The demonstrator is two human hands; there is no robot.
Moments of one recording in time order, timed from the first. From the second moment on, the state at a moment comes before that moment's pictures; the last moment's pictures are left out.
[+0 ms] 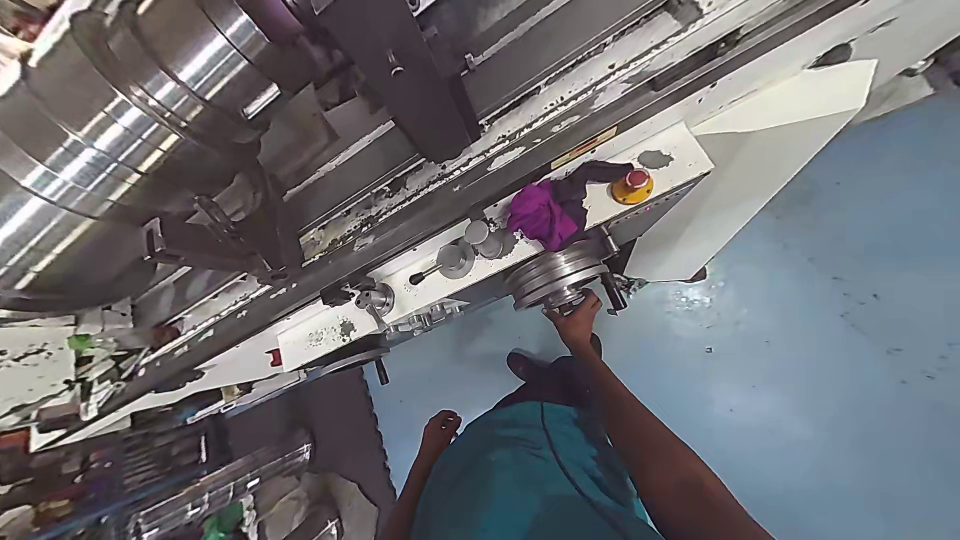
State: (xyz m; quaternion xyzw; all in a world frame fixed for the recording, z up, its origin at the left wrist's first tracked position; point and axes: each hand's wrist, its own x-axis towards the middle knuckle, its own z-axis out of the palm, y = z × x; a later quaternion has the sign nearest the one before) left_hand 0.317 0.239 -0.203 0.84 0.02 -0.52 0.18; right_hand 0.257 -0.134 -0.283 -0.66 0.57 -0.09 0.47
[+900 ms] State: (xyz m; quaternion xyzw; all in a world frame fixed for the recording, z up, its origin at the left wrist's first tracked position) left_hand 0.314 0.247 -0.210 0.83 0.01 -0.51 0.23; right_hand 0.258 -0.128 -0.281 -0.67 0.58 -0.10 0.46
